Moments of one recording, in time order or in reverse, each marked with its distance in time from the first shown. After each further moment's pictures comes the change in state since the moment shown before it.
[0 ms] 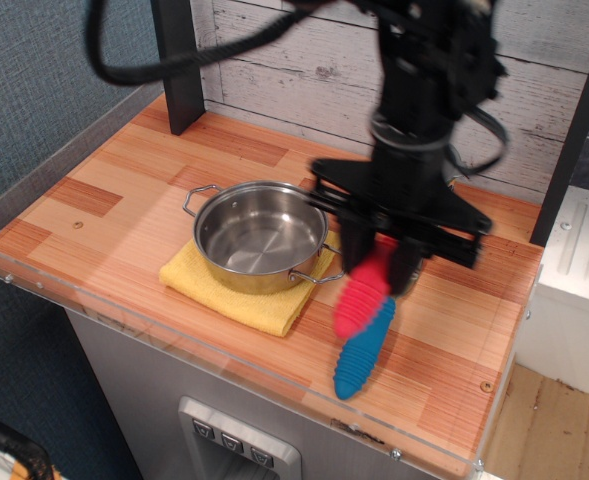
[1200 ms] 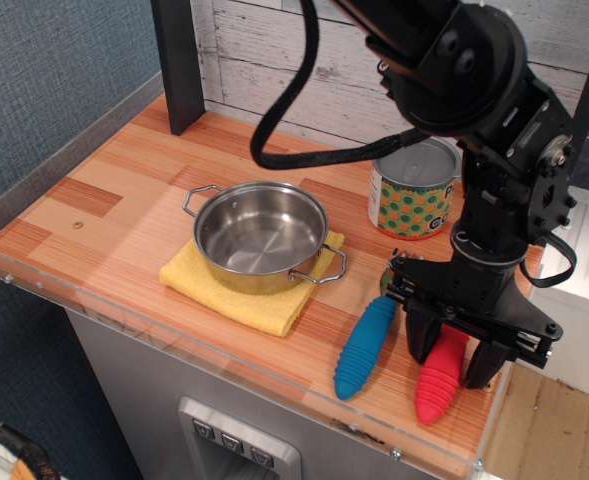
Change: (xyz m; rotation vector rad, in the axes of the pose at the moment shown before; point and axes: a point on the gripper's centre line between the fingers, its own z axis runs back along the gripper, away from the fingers) arm 0.006 -0.062 -0.074 -0.055 0.058 -0.074
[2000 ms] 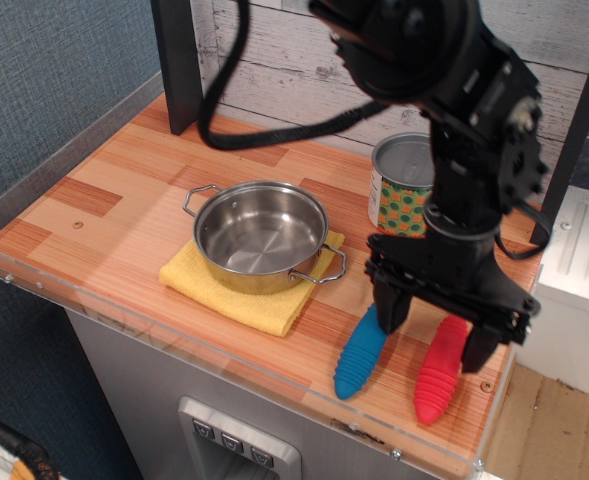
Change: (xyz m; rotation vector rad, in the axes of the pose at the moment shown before) arm -0.005 0.012 0.018 -0.004 -0.034 -0.017
